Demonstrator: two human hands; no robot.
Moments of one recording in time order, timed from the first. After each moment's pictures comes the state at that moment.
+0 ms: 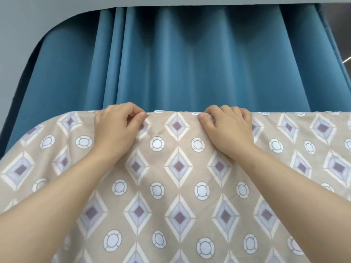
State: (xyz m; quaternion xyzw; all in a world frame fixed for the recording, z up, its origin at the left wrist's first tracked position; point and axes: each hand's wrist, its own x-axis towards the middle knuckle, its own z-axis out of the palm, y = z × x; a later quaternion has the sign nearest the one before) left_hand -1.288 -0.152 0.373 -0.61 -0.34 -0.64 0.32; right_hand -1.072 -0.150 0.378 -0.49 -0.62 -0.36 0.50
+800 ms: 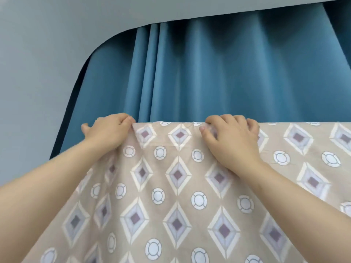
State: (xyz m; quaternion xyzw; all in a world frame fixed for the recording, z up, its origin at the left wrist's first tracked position) left_hand -1.381 -0.163 0.400 -0.55 -0.60 -0.54 0.24; right_hand -1.139 -0.158 0.378 -0.46 -0.65 -0.36 0.50
